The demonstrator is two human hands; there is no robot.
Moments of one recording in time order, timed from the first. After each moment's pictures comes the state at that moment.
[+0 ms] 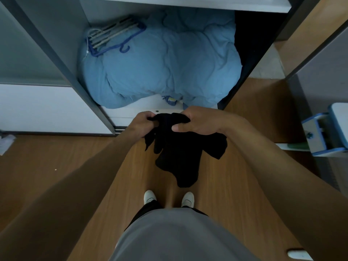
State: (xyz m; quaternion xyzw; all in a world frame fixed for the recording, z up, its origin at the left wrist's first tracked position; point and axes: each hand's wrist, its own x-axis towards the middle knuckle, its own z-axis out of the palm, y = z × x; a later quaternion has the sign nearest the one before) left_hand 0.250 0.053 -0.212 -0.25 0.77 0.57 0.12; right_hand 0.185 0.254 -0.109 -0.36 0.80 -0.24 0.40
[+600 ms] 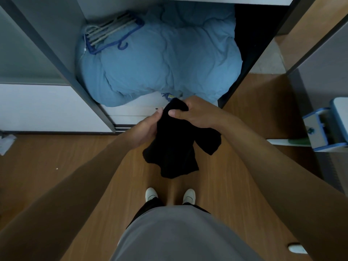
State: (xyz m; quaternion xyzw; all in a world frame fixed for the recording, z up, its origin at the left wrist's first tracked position) left_hand 0.274 0.066 -0.195 -0.10 0.57 0.78 0.23; right_hand 0.186 0.242 -0.120 -0.29 0.83 -0.34 0.32
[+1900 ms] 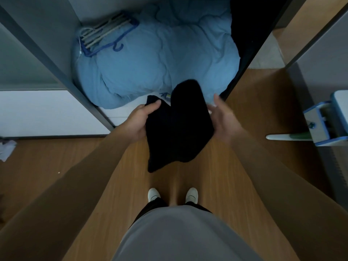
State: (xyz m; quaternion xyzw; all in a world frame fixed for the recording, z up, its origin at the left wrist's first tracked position) left_hand 0.246 0.059 -0.180 -0.23 0.53 0.80 0.14; right_hand 0.183 0.309 -0.168 0.09 0.49 -0.76 0.41
